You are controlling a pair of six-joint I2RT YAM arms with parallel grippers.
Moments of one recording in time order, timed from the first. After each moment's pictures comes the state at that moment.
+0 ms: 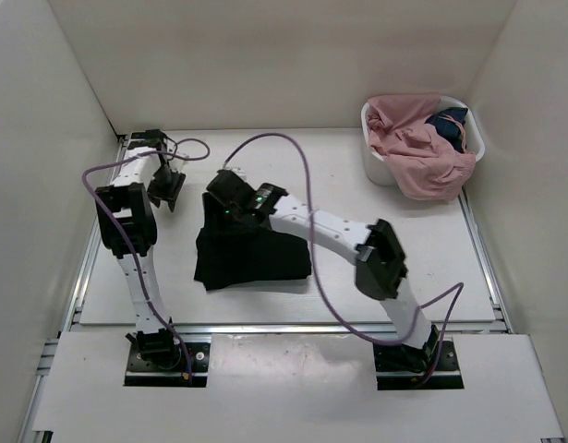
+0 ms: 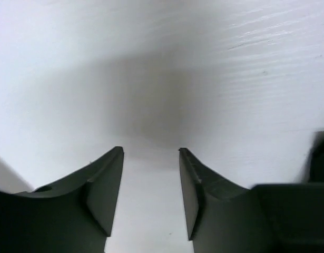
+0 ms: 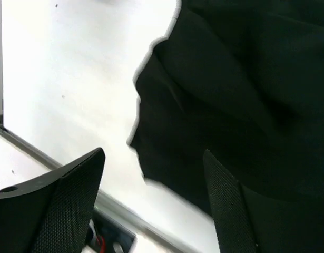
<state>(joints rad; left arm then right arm) 0.07 2.22 1.82 -0.99 -0.05 0.37 1.07 2.24 2.11 -0.72 0.07 0.77</state>
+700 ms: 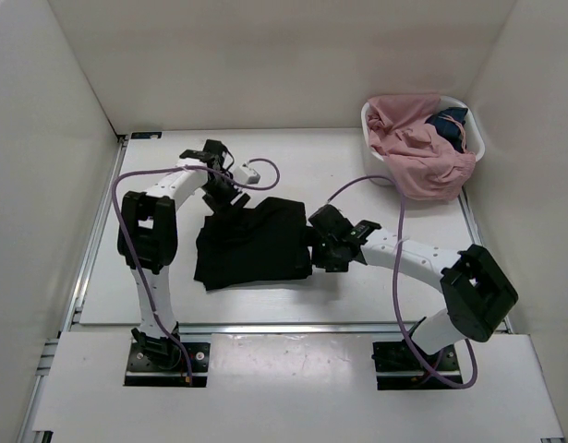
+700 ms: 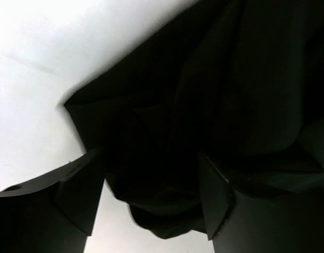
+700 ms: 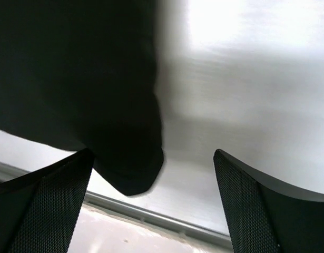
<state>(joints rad) -0.25 2.03 1.62 -0.92 0.28 0.63 0.82 1.49 0.93 -0.52 0.02 0.81</state>
